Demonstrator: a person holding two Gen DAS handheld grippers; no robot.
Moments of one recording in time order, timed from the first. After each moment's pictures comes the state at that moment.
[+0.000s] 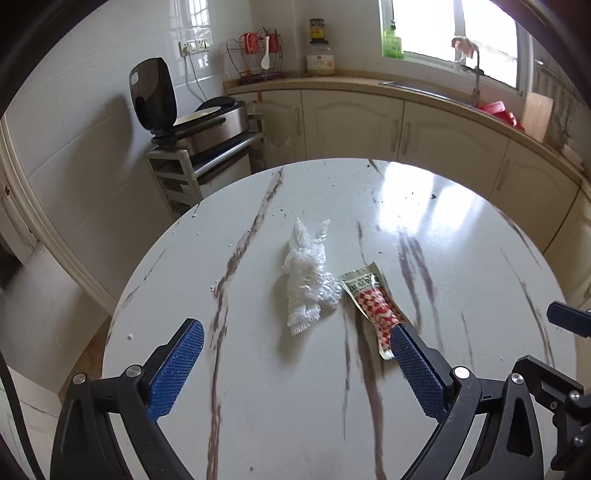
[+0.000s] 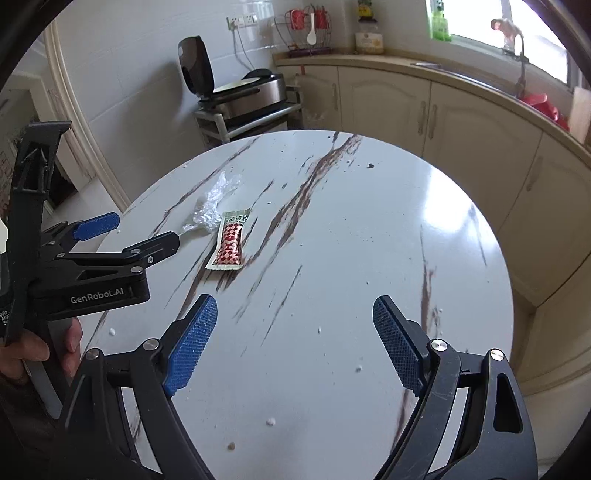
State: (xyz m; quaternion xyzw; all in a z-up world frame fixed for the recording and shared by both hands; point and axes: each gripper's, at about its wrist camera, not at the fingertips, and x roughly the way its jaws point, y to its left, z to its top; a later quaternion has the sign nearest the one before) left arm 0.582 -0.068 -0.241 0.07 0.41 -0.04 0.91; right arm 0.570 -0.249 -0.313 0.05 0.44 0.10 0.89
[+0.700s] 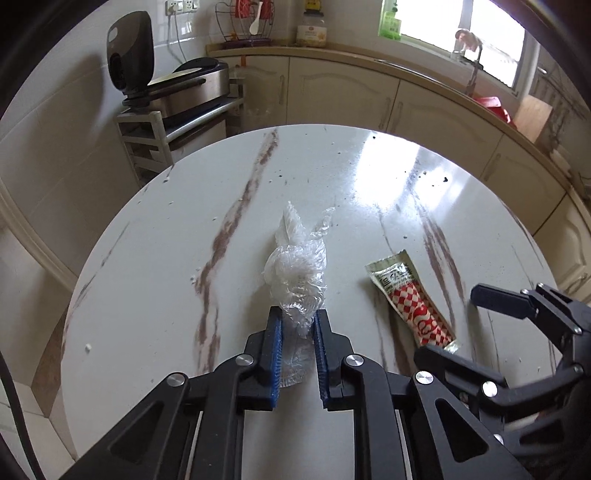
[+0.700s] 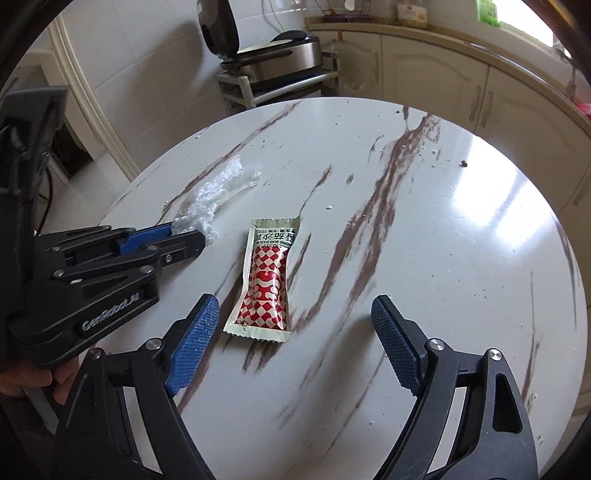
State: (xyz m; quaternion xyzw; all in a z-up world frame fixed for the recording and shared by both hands) left arm 0.643 -0.035 -0.263 0.02 0.47 -0.09 0.88; right arm 0.639 -0.182 -0.349 0.02 0.48 0.15 0.86
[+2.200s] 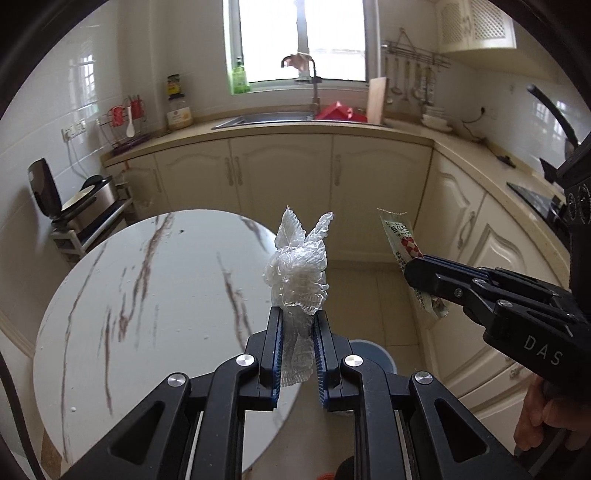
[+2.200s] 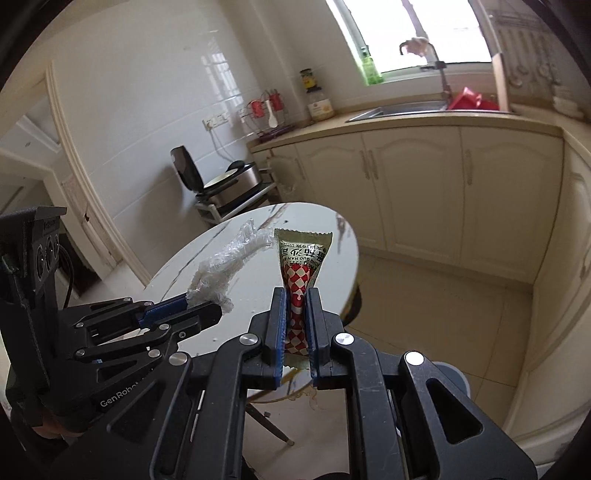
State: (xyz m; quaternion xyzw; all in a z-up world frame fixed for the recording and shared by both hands) left arm 0.364 -0.292 -0.152 0.12 0.34 -0.24 0.90; right arm 0.358 -0.468 -0.249 0.19 0.29 0.07 0.94
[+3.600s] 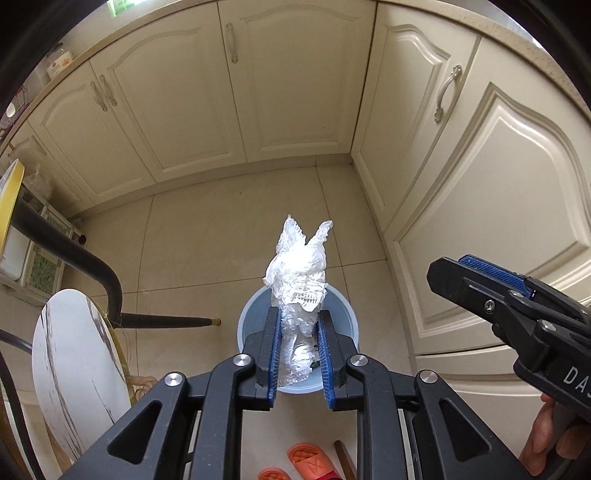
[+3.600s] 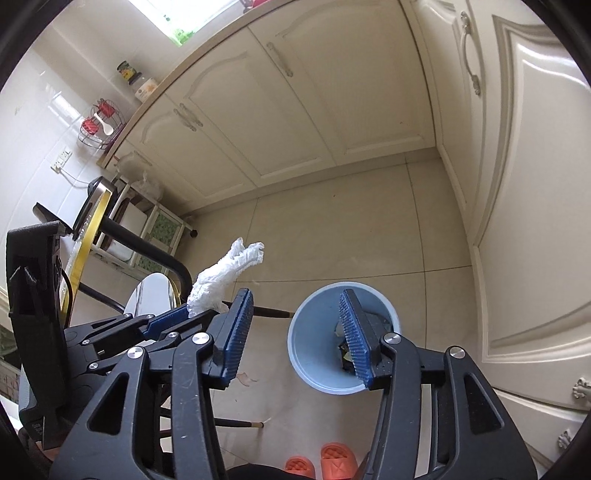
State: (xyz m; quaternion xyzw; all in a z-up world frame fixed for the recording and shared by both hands) left arm 0.580 -0.548 -0.390 0.23 0.51 -0.31 0.77; right arm 0.350 -0.660 -0.464 0.35 0.40 -0.11 0.84
